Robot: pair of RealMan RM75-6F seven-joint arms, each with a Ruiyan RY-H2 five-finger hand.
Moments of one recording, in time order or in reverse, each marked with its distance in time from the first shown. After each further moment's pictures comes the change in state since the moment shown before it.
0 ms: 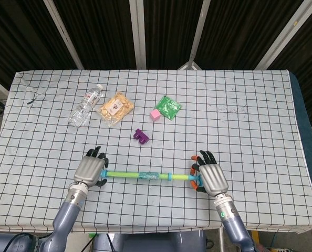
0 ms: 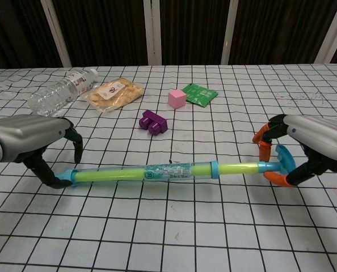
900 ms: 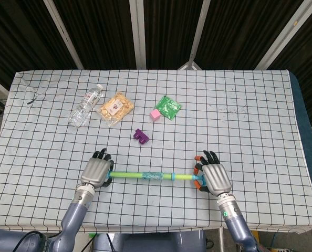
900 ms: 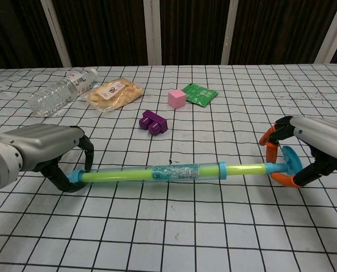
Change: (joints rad) left arm -0.035 -0.083 0.013 0.060 -0.019 0.024 -0.010; right arm 0.001 0.017 -0.008 0.011 0.011 -0.006 0.022
